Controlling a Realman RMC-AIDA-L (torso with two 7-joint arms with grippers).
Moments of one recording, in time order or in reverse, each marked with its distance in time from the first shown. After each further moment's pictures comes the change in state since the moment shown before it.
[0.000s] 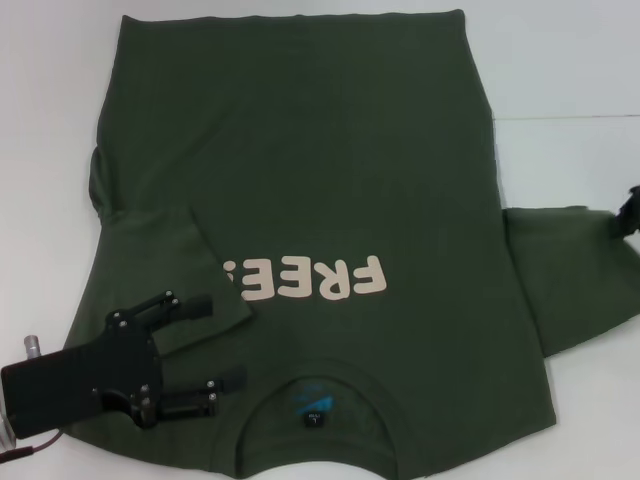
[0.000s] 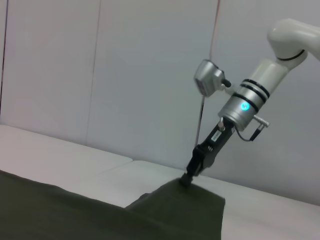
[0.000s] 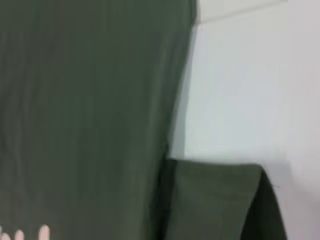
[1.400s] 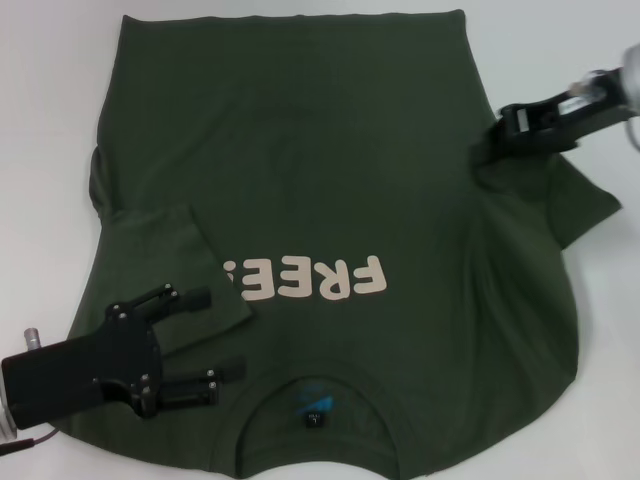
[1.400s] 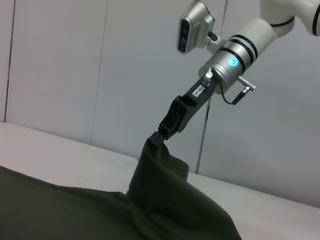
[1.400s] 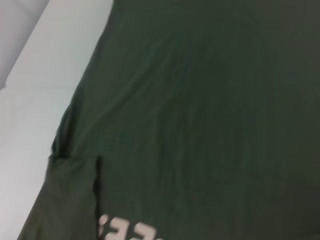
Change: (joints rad) left arm -0.012 0.002 -0.008 0.000 0.000 -0.012 -0.025; right arm 0.216 0.005 -0.096 0.050 0.165 -0.090 -0.024
